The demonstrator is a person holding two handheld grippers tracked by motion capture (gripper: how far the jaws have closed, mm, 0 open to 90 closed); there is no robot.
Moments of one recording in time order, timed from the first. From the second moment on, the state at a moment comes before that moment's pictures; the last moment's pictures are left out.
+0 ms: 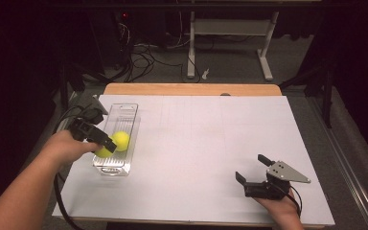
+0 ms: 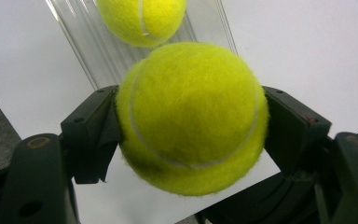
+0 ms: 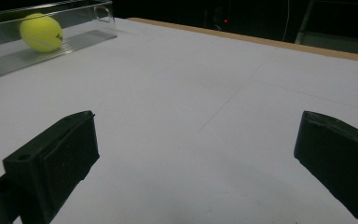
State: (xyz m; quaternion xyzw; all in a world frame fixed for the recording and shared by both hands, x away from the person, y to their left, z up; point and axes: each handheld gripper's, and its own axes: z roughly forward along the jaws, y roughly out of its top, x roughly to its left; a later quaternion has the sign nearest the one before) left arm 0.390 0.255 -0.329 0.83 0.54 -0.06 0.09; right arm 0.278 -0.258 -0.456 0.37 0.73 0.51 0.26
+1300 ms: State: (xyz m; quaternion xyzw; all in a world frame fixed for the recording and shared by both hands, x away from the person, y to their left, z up) left arm 0.399 0.248 -0.367 0.83 0.55 -0.07 0.07; right arm 0.277 -0.258 -0.456 0.37 0.73 0.52 0.26
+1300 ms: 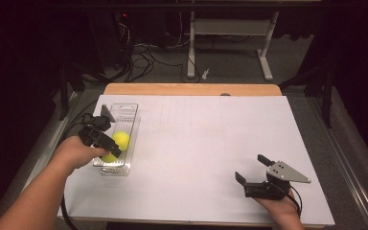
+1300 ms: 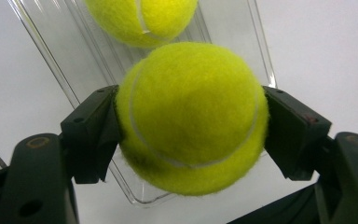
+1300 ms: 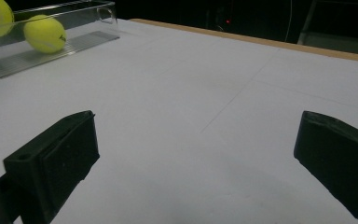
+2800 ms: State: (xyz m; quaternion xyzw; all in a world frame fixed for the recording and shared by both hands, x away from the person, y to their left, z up) left arm 0.393 0.246 -0.351 0.83 0.54 -0.05 0.09; right arm 0.278 -0.258 -0.455 0.37 0.72 0.52 0.26
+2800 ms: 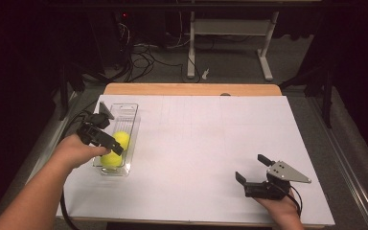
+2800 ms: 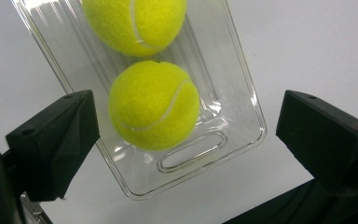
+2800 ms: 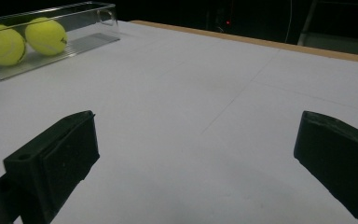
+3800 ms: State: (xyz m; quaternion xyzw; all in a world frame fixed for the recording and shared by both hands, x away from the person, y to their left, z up) left arm 0.386 0.195 -0.334 0.86 0.49 -0.06 0.09; right arm 0.277 -0.258 -0.455 0.37 0.72 0.52 0.26
